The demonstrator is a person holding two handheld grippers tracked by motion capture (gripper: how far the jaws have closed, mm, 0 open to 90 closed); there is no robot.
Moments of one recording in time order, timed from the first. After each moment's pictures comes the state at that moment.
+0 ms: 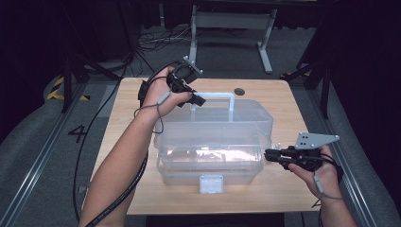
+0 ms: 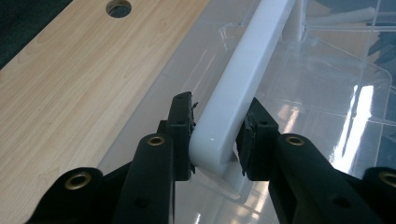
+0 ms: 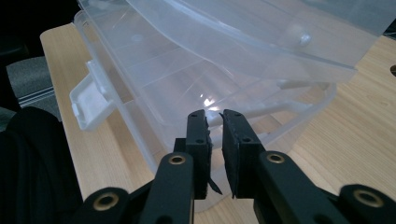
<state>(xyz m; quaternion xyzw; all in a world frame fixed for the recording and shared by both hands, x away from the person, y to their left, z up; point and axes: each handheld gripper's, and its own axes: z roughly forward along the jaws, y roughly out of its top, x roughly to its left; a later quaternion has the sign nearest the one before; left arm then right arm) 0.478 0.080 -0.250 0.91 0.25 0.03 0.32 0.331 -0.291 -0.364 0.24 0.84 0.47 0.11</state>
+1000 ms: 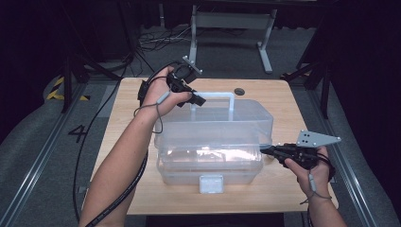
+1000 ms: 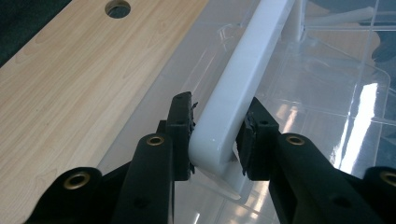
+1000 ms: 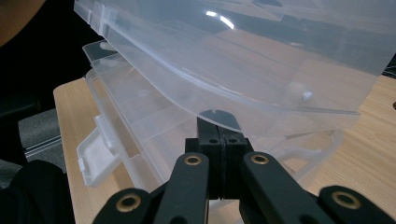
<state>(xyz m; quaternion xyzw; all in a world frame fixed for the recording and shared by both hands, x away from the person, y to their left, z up) 0.477 0.080 -0.251 0.91 0.25 0.03 0.33 0.334 -0.282 -0.366 0.25 0.79 0.55 0.12</state>
